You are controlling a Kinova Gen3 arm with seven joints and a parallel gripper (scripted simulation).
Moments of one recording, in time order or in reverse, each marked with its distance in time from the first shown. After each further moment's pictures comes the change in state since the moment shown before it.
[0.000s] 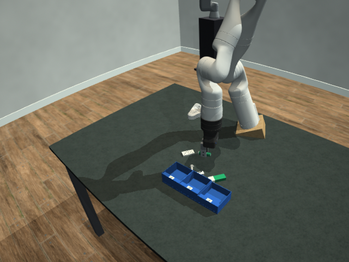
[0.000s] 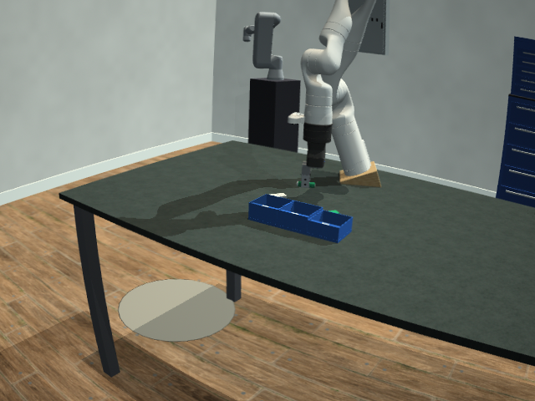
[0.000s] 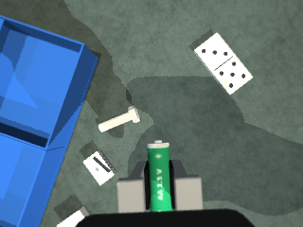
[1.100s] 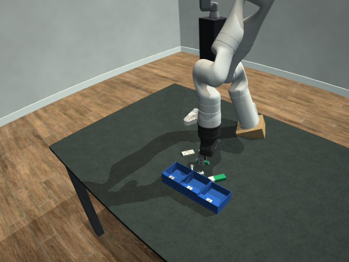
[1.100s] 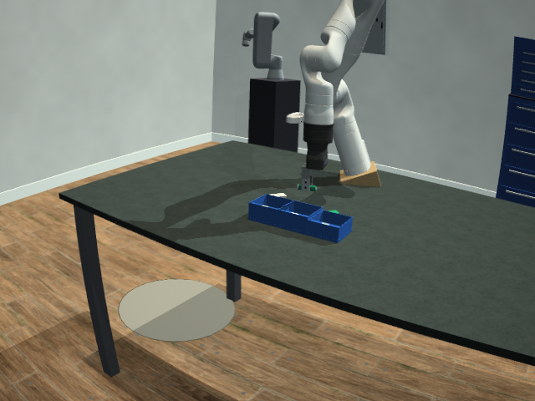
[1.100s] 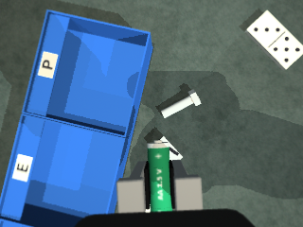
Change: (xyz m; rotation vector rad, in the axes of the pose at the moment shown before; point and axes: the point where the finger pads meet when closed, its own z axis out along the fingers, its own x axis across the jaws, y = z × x) arm -0.059 0.008 -0.011 -0.014 -0.015 0.100
